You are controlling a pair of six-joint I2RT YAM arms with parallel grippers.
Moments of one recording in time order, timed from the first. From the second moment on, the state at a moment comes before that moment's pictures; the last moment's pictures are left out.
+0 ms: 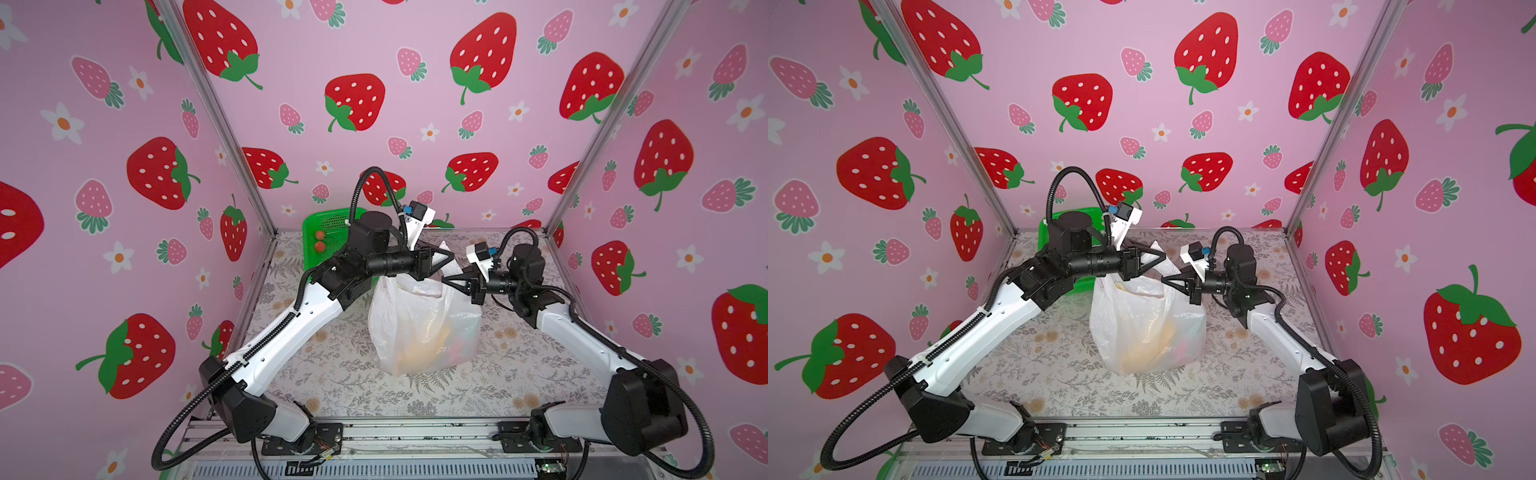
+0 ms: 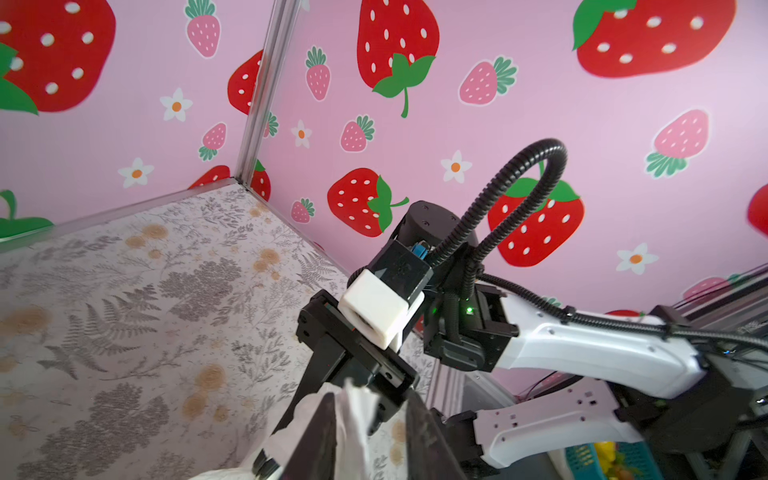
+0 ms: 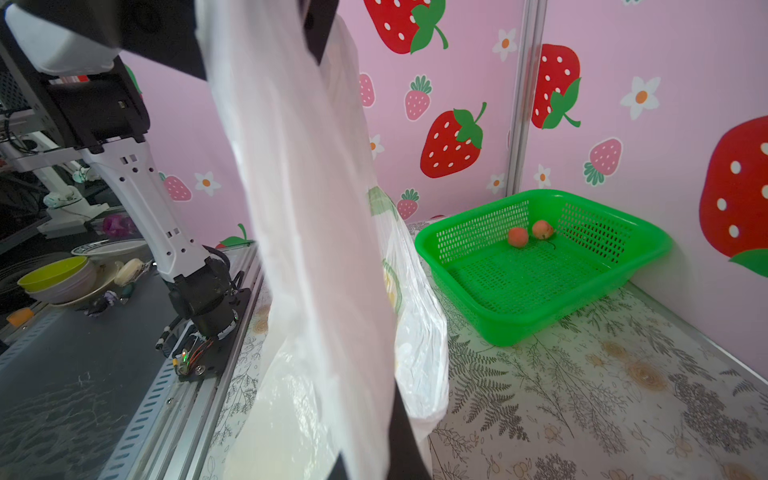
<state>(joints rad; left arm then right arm) -0.68 1.45 1.58 -0.35 0.55 -0.33 0.40 1.33 0.90 0.25 -1.12 -0.06</state>
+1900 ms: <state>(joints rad) -0.32 0.97 0.83 0.00 0.60 -0.12 0.38 1.27 0.87 0.23 -0.96 0.03</state>
